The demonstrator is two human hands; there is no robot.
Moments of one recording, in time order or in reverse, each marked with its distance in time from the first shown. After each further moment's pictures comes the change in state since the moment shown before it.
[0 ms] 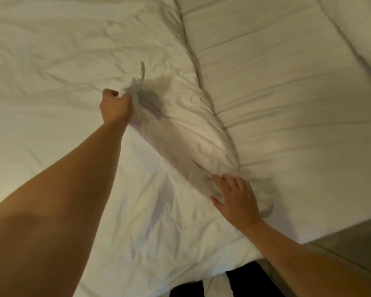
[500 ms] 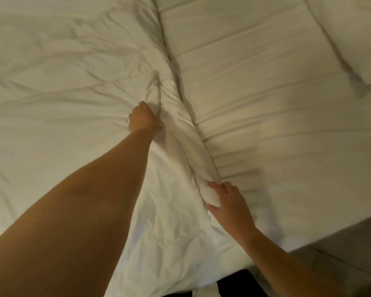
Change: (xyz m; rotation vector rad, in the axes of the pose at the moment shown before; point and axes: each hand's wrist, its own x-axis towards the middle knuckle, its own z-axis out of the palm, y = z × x) left_hand -0.015 0.029 0.141 0.585 -0.288 0.121; right_hand 0.023 0.049 -0.002 0.219 -0.216 0.237
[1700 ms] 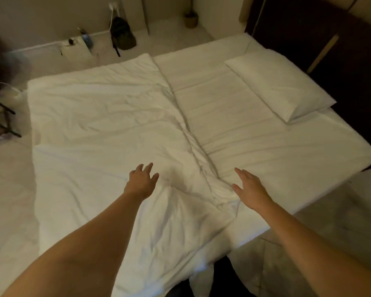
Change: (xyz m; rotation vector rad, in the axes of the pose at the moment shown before) left_hand -0.280 -0.199 -0.191 0.116 -0.180 0.334; right_hand -0.189 -0.107 -0.174 0.123 0.038 0.236
